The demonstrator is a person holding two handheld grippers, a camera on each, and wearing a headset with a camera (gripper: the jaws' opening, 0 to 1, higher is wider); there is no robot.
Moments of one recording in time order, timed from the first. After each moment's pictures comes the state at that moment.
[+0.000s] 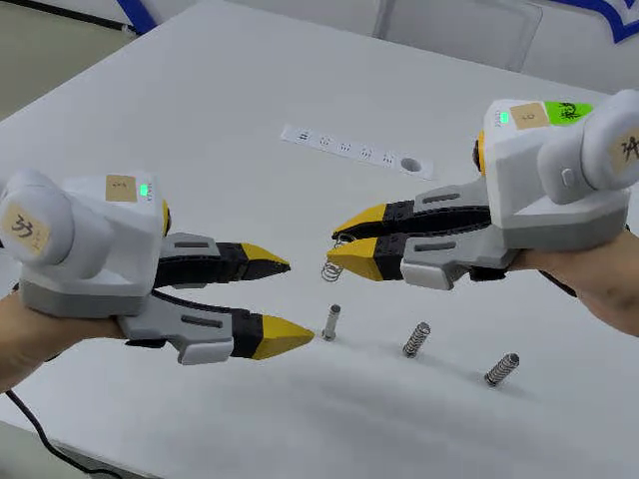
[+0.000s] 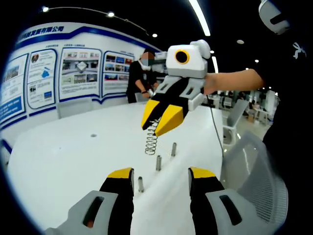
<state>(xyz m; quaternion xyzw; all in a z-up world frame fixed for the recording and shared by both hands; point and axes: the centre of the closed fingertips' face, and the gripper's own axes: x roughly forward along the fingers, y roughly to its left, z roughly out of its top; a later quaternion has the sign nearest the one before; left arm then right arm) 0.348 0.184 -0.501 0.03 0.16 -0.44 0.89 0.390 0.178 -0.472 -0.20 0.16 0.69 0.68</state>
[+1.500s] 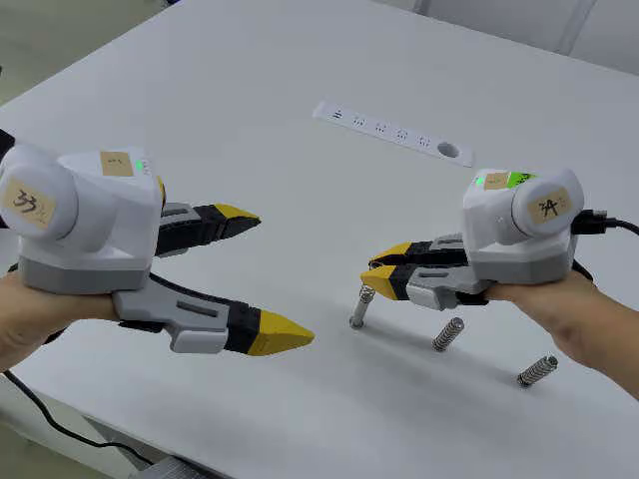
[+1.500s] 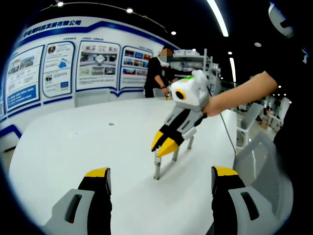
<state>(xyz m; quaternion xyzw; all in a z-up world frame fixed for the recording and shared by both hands) 0.356 0.220 -0.519 0.00 0.18 -0.37 0.91 0.427 0.177 -0.573 -0.20 0.26 0.62 0.71</state>
